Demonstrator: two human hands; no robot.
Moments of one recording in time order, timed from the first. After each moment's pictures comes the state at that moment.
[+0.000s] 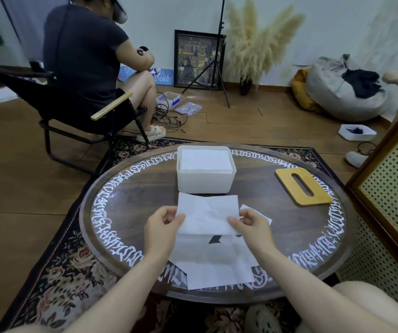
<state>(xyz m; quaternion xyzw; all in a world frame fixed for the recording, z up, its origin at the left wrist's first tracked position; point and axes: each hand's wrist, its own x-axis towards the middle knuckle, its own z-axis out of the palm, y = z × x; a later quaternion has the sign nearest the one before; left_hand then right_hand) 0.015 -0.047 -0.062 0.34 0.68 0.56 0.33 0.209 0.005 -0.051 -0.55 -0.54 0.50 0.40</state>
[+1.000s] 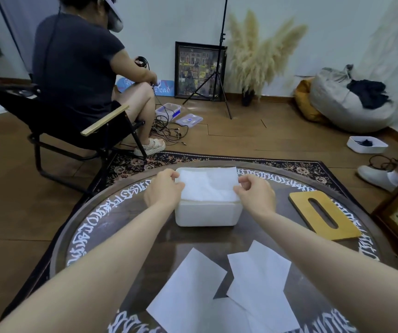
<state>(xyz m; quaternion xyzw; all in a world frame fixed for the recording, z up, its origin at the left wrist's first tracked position) -0.028 0.118 -0.004 0.43 0.82 0.34 0.16 0.165 0.165 -0.012 -0.65 -0.67 0.19 0.30</state>
